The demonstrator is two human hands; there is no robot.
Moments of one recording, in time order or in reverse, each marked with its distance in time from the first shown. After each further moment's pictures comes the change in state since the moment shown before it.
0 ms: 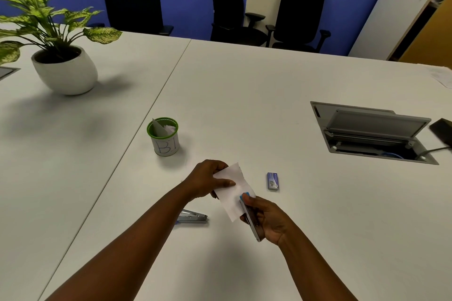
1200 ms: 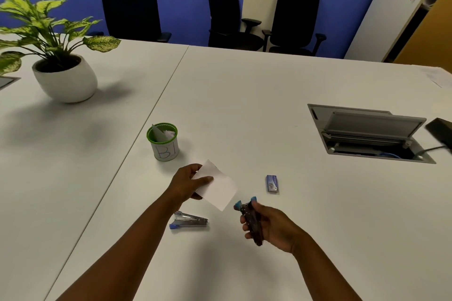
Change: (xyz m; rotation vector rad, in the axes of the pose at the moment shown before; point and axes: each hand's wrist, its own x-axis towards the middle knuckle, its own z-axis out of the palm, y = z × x) left_hand -0.012 -0.025 -0.017 -0.312 0.232 -0.173; right_hand -0.003 0.005 -0.030 -0.195 -0.195 0.049
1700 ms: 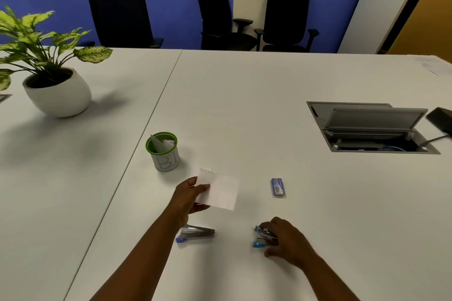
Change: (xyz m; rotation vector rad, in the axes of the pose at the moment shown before) left_hand 0.010 -0.010 -0.003 -0.298 0.064 -0.189; right_hand 0.019 0.041 -0.039 -1.418 0.269 -0.136
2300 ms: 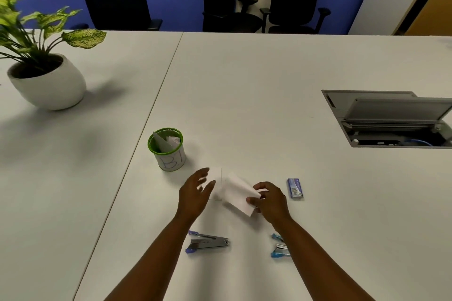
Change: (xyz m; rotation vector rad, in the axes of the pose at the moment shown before) left_hand 0.049 -0.019 -0.016 0.428 0.104 0.378; right_hand 0.093 -0.074 -0.026 0.904 0.352 0.353
